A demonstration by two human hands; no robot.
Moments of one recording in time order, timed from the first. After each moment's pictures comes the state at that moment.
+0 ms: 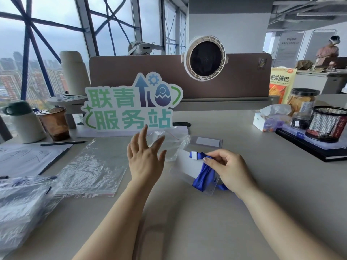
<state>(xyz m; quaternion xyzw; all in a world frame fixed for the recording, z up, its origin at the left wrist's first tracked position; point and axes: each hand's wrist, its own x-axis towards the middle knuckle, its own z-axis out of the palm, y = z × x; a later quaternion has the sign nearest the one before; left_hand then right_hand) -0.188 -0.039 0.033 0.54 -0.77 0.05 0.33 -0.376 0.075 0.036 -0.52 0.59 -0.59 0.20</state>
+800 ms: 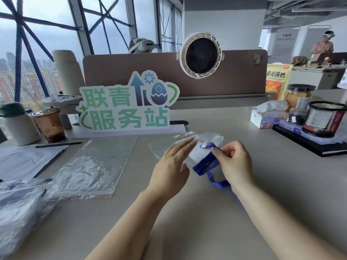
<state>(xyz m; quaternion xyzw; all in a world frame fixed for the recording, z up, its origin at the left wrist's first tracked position) -0.213 0.011 0.040 0.28 -0.88 -0.10 0.36 -0.375 0.071 0.040 -0.35 0.67 -0.65 0.12</state>
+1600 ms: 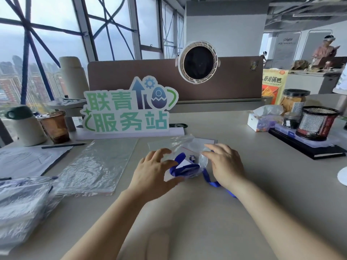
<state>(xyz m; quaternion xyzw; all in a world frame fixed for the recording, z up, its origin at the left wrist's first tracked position) -0.178 0.003 0.039 0.37 -0.91 0.02 0.19 -0.408 0.057 0.018 -0.64 0.67 -0.29 -0.25</state>
